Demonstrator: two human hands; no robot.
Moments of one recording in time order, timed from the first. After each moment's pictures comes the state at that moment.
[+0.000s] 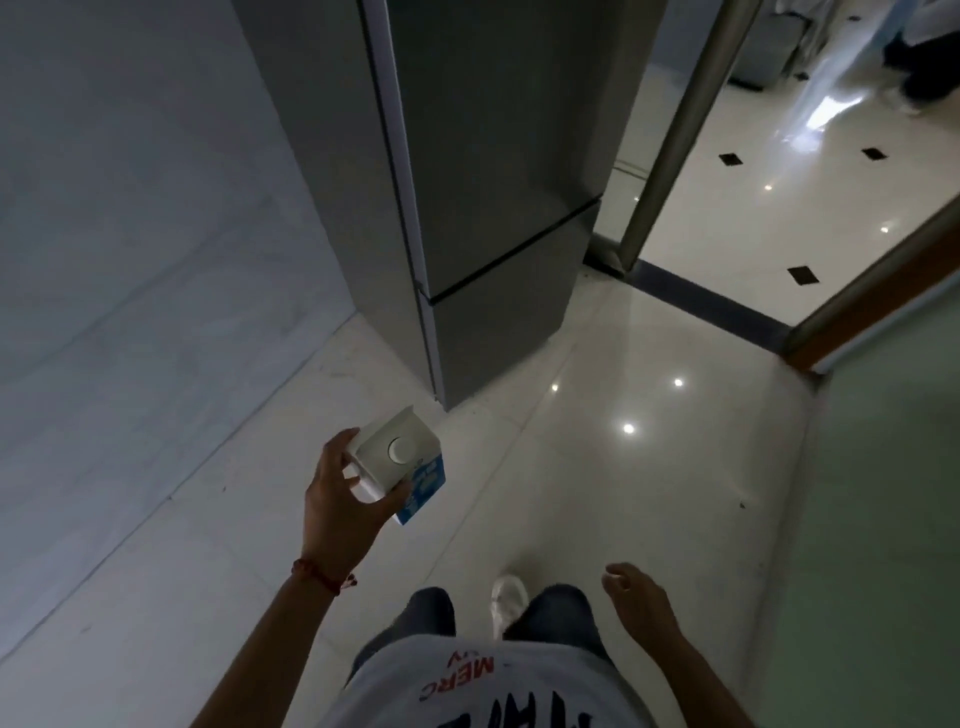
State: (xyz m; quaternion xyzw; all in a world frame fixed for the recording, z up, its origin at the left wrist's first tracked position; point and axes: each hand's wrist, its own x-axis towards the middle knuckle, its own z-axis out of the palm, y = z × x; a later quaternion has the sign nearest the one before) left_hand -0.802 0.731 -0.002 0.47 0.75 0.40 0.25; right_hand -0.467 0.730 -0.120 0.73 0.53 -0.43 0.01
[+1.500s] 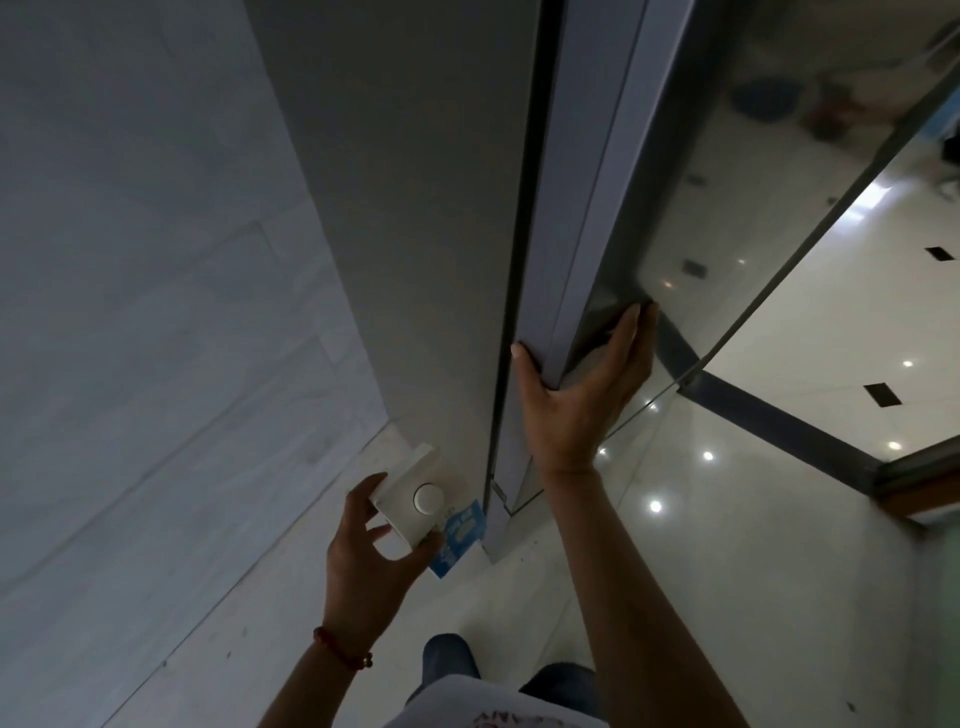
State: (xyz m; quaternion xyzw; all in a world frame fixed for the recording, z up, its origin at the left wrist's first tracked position) left_hand -0.984 1.026 0.031 0.44 0.73 0.44 0.27; right_hand -0.851 1.186 0.093 0.55 0.60 -0.02 -0.59
